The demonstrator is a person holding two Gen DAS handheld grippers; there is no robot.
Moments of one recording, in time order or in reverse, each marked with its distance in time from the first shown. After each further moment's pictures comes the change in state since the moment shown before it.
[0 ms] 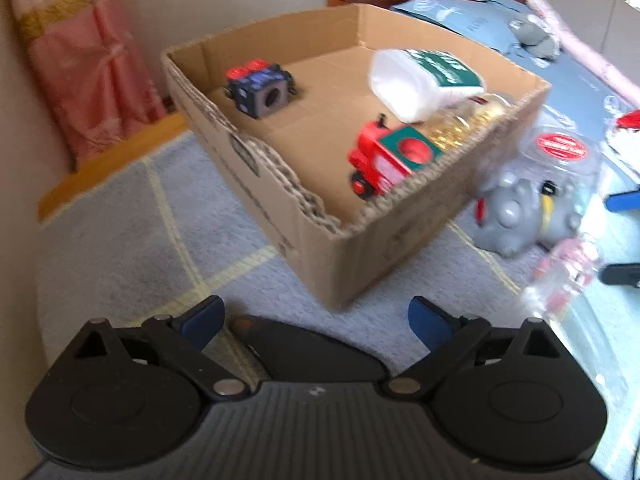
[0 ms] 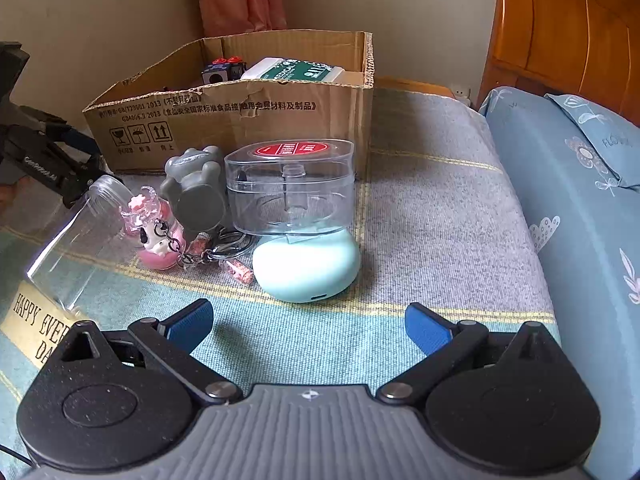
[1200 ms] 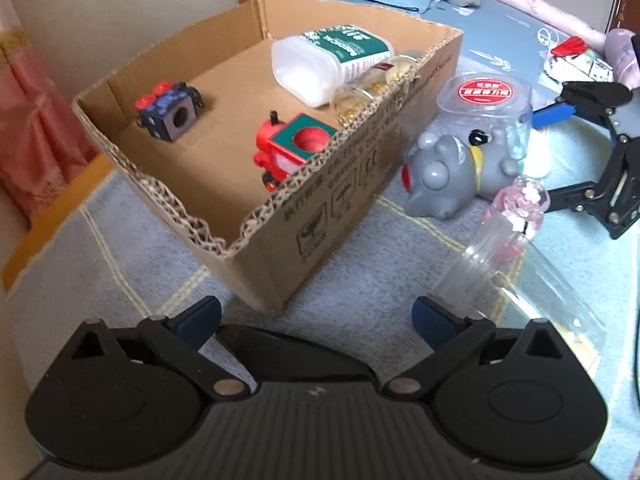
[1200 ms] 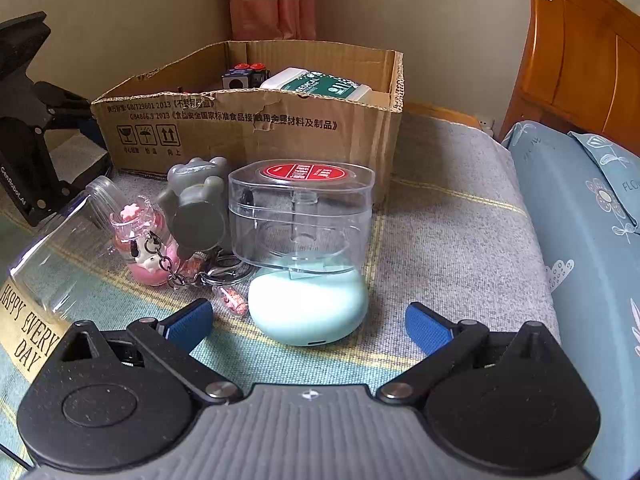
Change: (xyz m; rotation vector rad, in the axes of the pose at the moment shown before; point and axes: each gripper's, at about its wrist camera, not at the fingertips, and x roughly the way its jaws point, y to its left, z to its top) left arm -0.004 -0.019 0.012 0.254 0.042 -0.100; right arm 0.018 -0.002 0.010 -0.108 -0.048 0.030
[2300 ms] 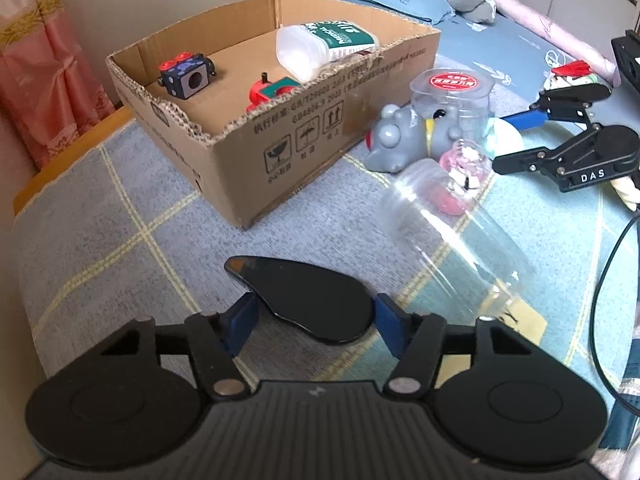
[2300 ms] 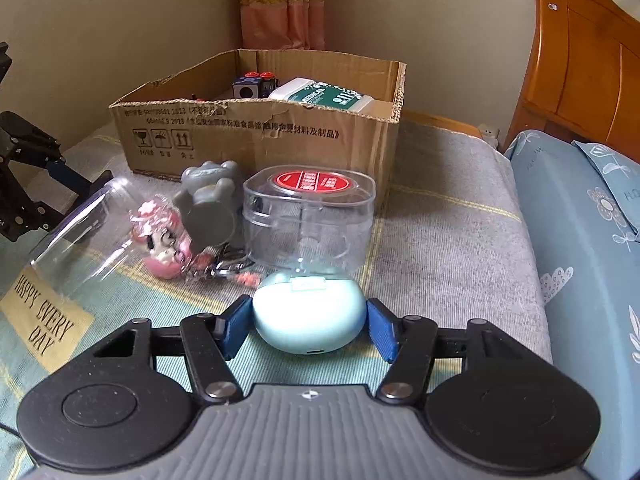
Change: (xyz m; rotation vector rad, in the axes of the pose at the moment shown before) left arm -0.037 -0.029 -0.046 -0.125 -0.013 0.014; right arm -0.016 -0.002 -0.007 -0.020 -0.018 0.022
